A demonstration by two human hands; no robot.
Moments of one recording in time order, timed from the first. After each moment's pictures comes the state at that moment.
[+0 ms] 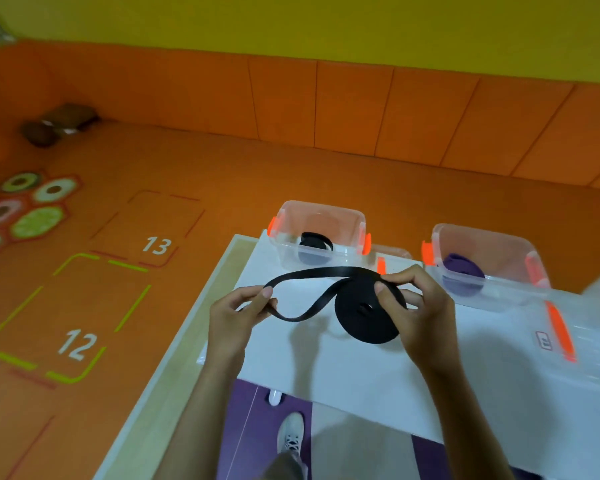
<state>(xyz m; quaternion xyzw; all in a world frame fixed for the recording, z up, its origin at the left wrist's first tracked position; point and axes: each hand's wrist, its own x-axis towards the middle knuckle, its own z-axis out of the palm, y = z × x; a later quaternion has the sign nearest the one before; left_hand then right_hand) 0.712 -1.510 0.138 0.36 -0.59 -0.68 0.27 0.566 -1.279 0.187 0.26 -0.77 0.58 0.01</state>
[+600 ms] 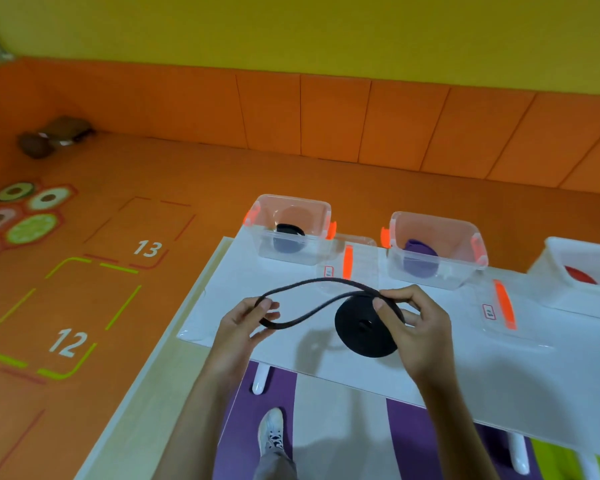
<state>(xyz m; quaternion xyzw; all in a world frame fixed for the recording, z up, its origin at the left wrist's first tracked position) 0.751 -1.386 0.142 0.31 -0.53 -0.77 0.17 0.612 -1.146 0.183 0.20 -0.75 0.64 -0.03</state>
